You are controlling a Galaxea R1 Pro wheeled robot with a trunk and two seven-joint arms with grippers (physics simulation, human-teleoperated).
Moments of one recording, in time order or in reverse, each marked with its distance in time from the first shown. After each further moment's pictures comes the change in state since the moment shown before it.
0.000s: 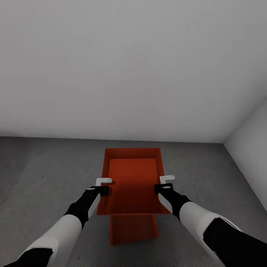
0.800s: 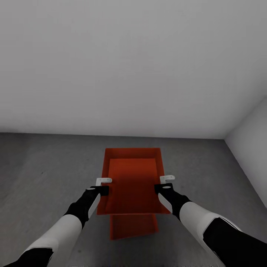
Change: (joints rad) left arm 0.000 -0.001 0.001 -0.002 -0.003 0.000 0.000; right arm 0.000 -0.001 -0.001 0.000 0.000 -0.003 0.002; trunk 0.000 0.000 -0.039
